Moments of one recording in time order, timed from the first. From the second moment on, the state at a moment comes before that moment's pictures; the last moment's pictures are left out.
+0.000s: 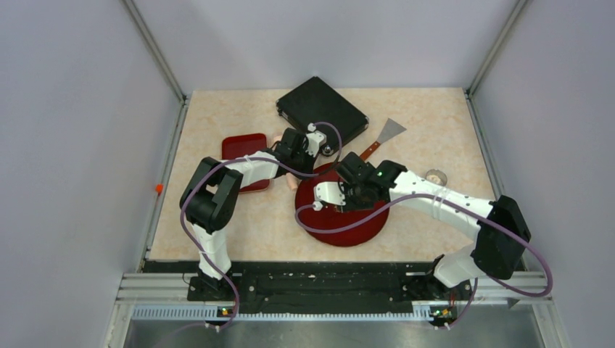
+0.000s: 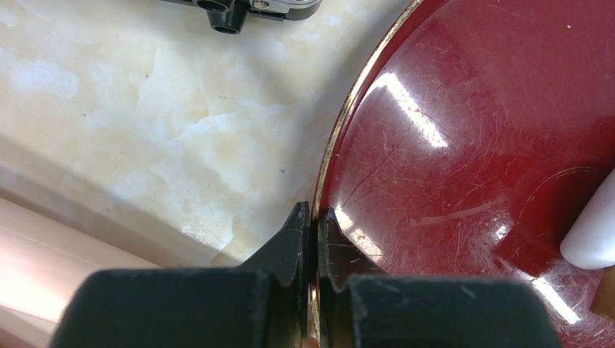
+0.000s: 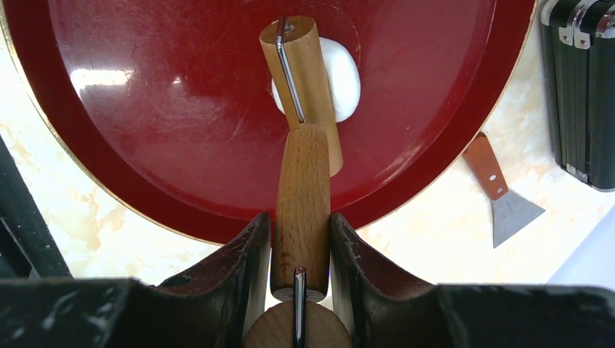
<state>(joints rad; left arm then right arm) -0.52 1.91 1.17 -0.12 0.22 0.07 0.88 1.45 1.14 -0.87 0.06 -0.84</state>
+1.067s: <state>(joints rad) -0.52 1.91 1.17 -0.12 0.21 0.07 0.91 1.45 1.14 -0.86 0.11 -0.79</state>
